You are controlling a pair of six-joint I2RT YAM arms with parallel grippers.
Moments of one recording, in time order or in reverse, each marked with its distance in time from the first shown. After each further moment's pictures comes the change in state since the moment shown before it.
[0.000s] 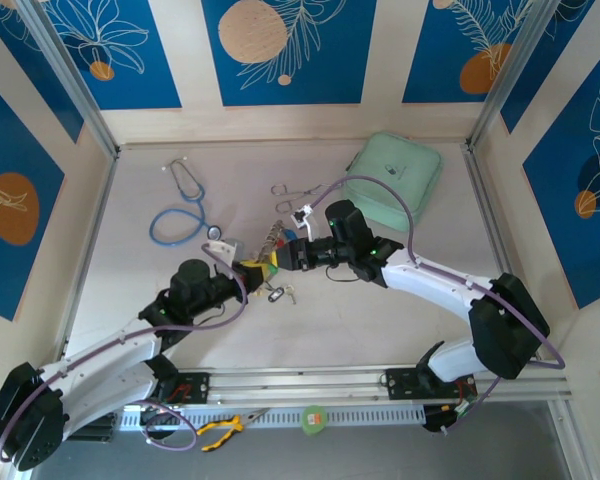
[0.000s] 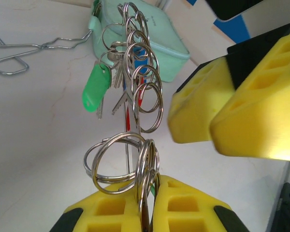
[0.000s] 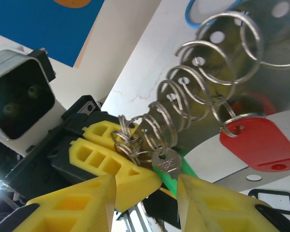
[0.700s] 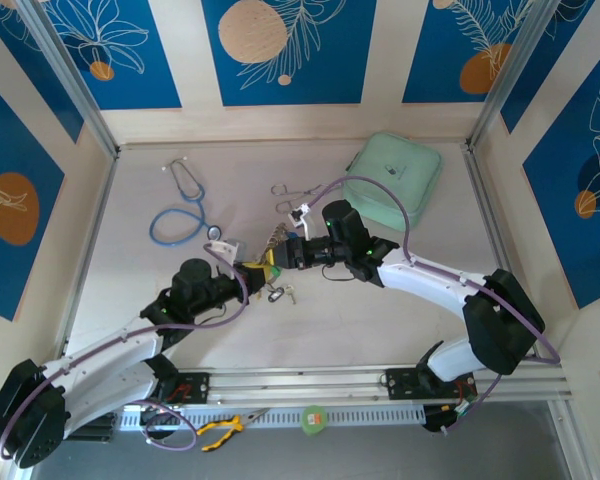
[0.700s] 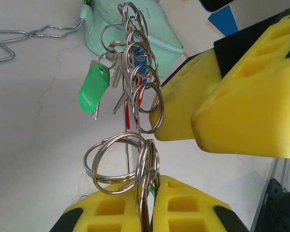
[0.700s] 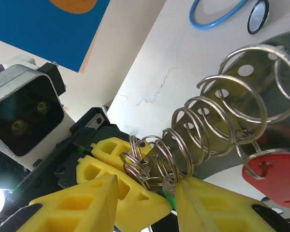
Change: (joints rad) left arm 0.000 0.021 0.000 0.007 0.032 -0.036; right arm 0.011 0.029 0.003 0.056 -0.008 0.052
